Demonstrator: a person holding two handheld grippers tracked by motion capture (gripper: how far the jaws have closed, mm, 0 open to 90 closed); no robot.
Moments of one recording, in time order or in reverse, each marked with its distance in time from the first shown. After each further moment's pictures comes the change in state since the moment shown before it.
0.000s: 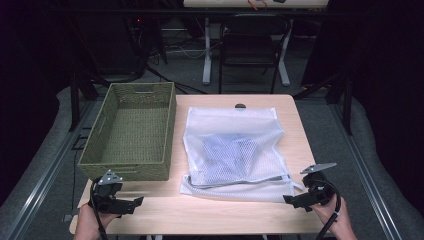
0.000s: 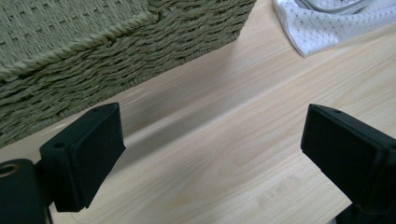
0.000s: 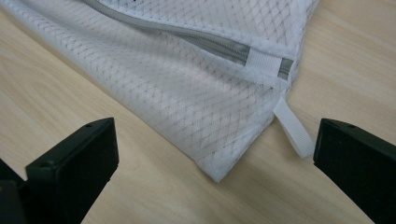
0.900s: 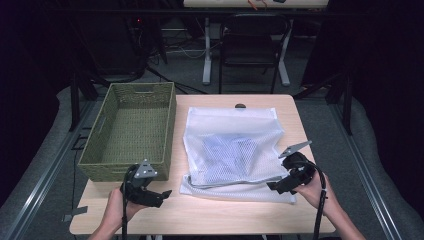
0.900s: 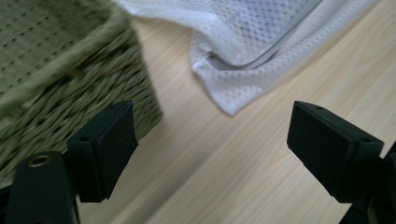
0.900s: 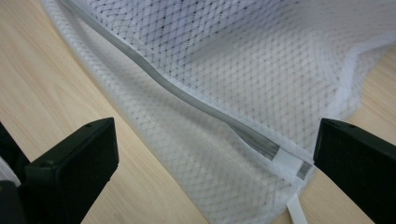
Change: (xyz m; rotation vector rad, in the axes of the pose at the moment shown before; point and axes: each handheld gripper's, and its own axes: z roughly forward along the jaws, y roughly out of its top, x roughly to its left) left arm -0.054 0.054 0.017 -0.036 -0.051 0.252; right arm 0.031 0.072 -0.003 0.030 0.046 -0.214
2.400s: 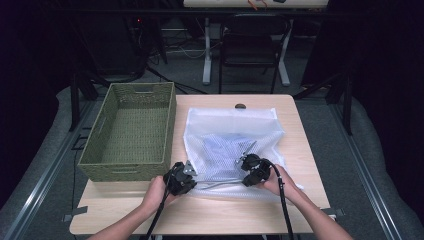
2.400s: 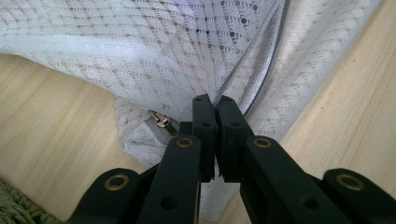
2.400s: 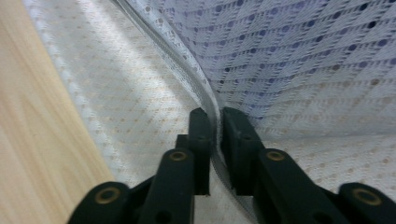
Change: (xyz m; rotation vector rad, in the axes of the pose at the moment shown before) left arm -0.028 0.043 0.114 0.163 -0.121 0.229; right arm 0.027 0.052 0.111 0.260 0.115 -0.187
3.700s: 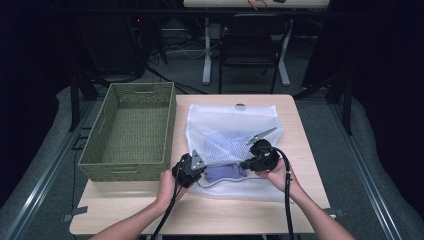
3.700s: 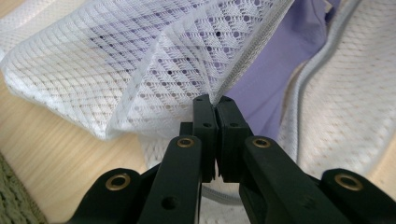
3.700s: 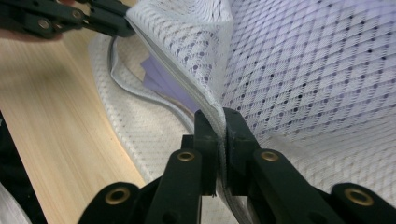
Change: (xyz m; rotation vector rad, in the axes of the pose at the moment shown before) left arm -0.010 0.032 -0.005 -0.218 0.190 -0.039; right arm 0.000 0.004 -0.058 -0.329 0.027 0.153
